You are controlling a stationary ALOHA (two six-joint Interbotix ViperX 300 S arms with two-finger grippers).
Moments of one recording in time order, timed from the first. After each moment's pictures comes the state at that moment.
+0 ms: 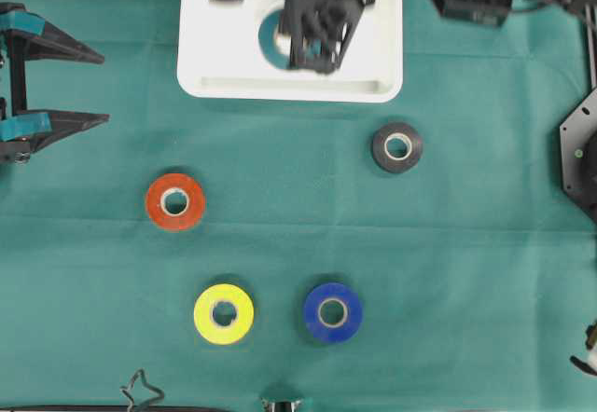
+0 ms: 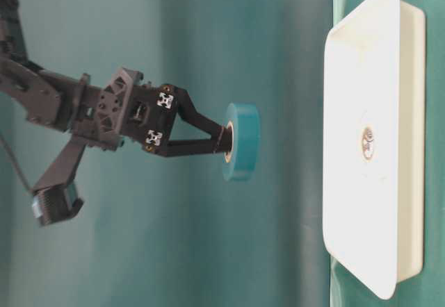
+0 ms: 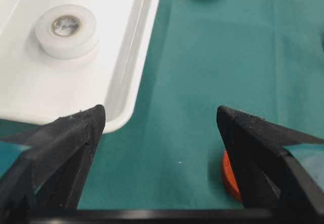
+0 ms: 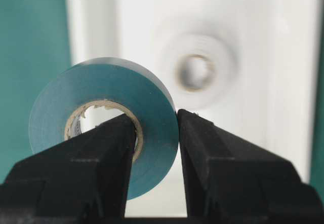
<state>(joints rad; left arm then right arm) 0.13 -0.92 1.19 0.00 0.13 -0.02 -0.26 0.16 -0.07 -0.09 1.08 0.03</state>
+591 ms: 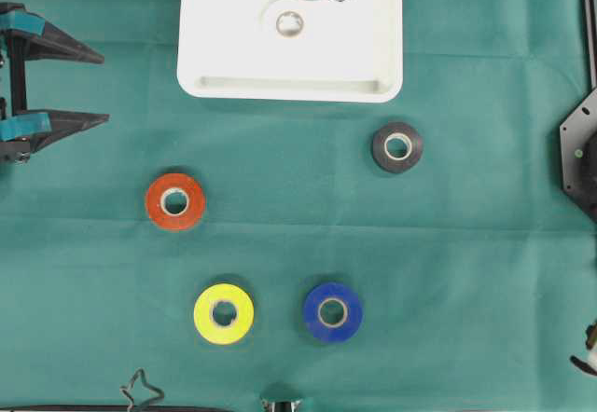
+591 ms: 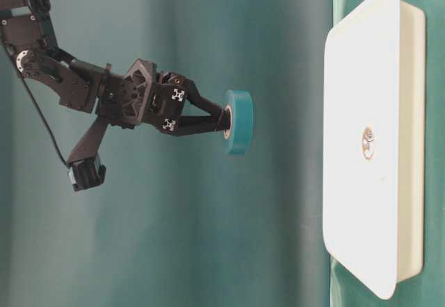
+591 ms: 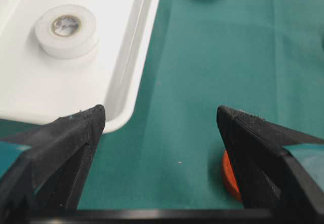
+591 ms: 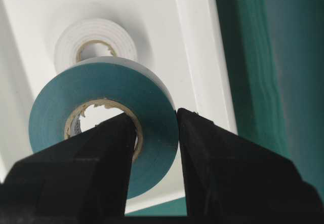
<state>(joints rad) 0.13 -0.92 1.19 0.00 0.13 -0.02 -0.41 0.16 -0.05 -0.09 1.04 -0.01</state>
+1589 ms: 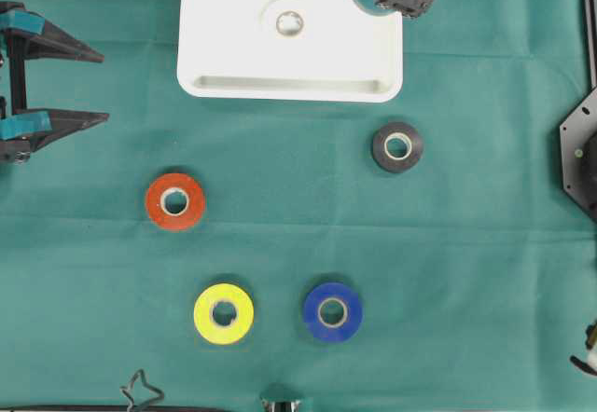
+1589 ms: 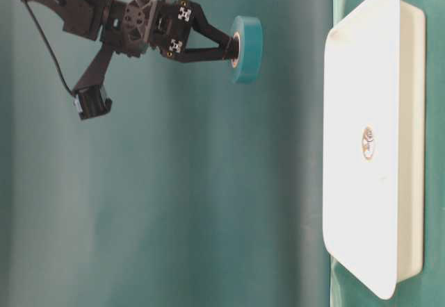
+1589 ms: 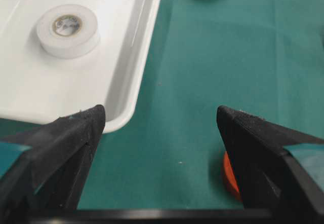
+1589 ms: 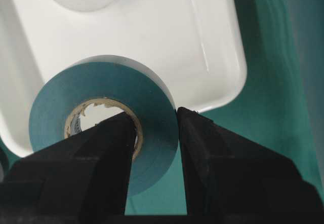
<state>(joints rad) 0.13 -0.92 1.19 0.00 0.13 -0.02 -0.46 -0.08 0.27 -0.09 0.96 0.01</state>
